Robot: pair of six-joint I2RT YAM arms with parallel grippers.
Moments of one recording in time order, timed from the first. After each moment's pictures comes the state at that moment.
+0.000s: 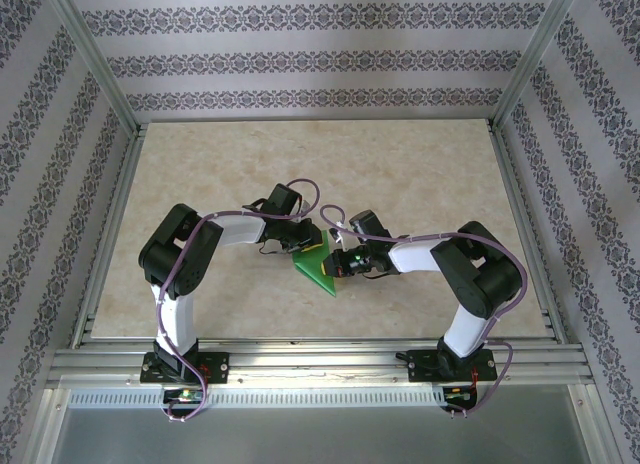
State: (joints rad) left arm -0.51 1.94 1.07 -0.13 0.52 -0.80; right arm 0.59 1.74 0.69 0.11 -0.62 0.47
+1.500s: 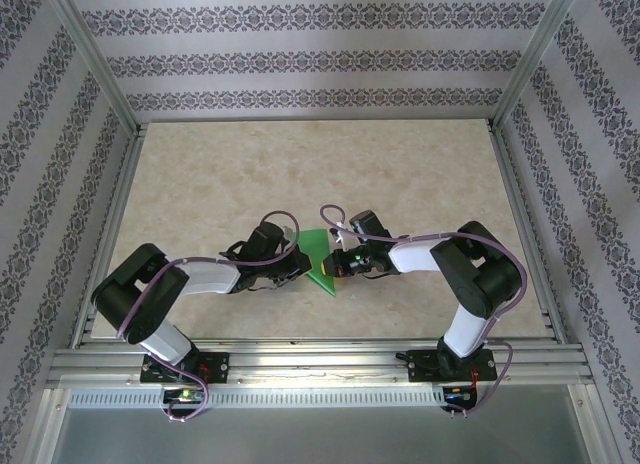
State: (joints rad) left arm -0.64 1.59 0.57 0.28 0.39 -1.13; right arm 0.59 1.74 0.68 0.12 -0.62 0.48
